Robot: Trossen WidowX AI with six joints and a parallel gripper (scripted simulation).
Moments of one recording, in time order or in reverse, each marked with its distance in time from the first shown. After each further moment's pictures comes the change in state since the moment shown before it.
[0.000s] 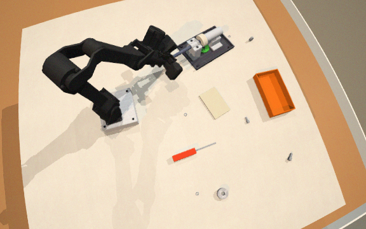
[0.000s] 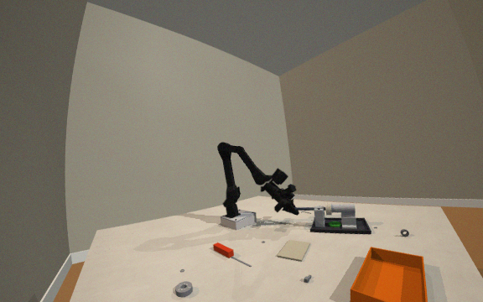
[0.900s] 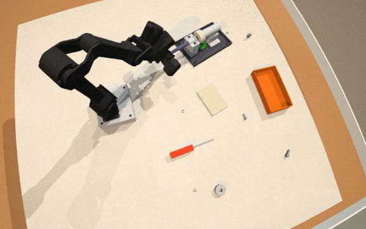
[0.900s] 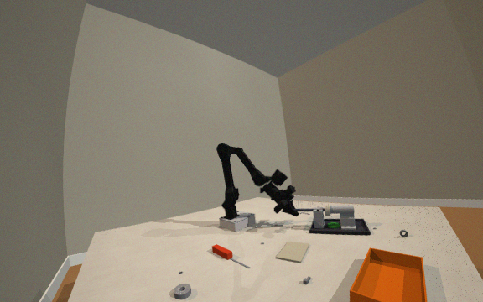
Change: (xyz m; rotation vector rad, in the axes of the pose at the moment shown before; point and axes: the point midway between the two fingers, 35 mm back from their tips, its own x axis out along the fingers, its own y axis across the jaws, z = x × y) arm 0.002 0.000 0.002 0.001 0.000 -0.001
